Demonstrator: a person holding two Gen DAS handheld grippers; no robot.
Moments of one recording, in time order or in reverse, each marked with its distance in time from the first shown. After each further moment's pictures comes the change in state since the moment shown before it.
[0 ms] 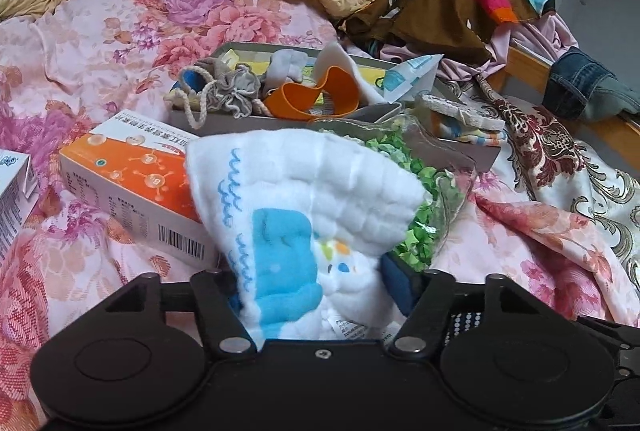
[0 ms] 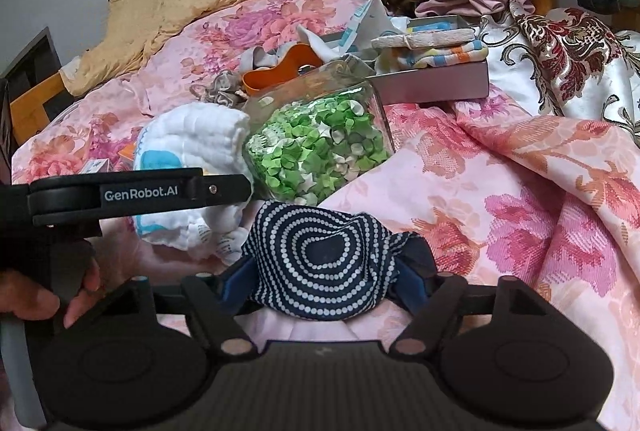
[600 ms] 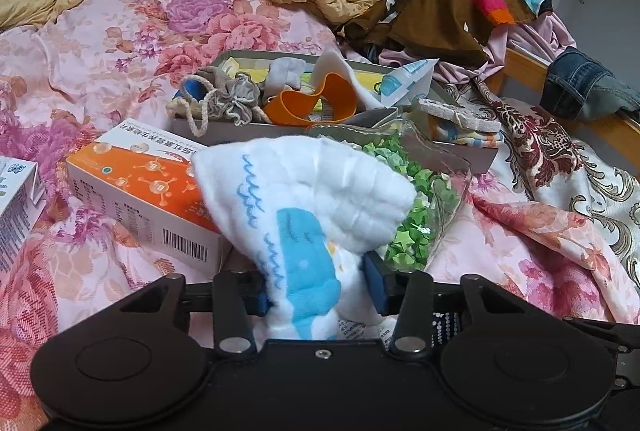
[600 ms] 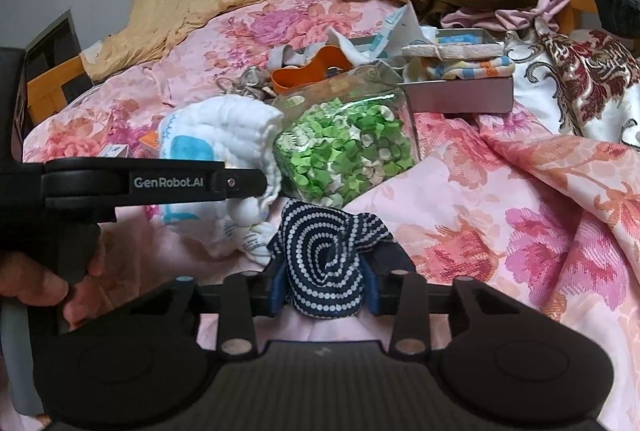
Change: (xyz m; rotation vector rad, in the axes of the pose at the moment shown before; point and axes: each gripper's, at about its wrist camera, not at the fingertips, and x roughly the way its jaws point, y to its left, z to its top) left arm -0.008 -0.001 -0.001 0.014 -0.013 0.007; right arm -0.003 0.012 -0.002 -0.078 -0.009 0.030
